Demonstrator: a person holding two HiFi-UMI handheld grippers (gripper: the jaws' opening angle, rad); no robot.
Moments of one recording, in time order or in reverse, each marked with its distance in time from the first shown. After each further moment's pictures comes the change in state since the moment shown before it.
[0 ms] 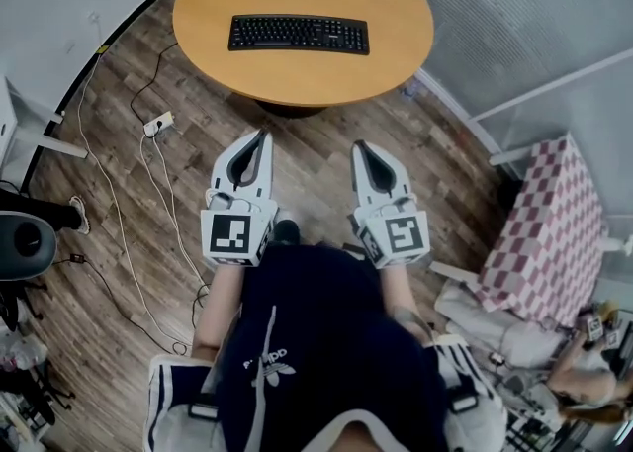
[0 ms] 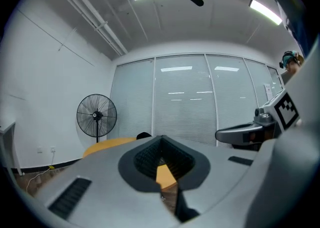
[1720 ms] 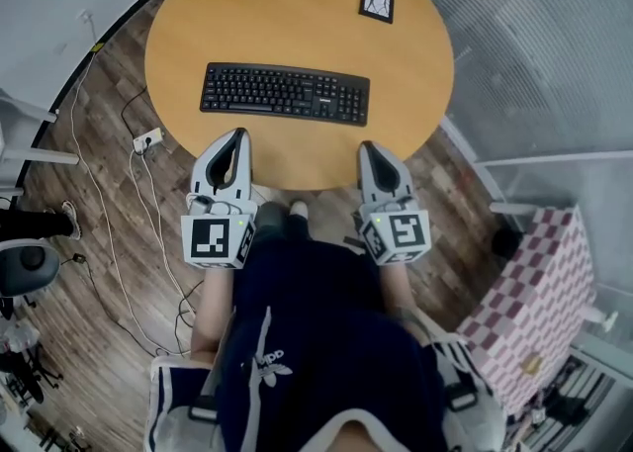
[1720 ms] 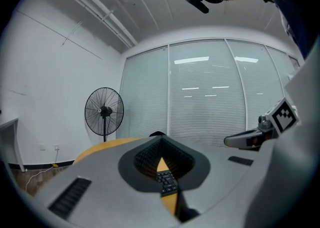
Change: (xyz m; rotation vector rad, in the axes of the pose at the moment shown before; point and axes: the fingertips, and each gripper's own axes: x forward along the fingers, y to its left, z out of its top) left arm 0.242 0.092 -0.018 -0.026 0.060 0.153; right arm 0.219 -0.197 -0.034 0.093 0.091 0.037
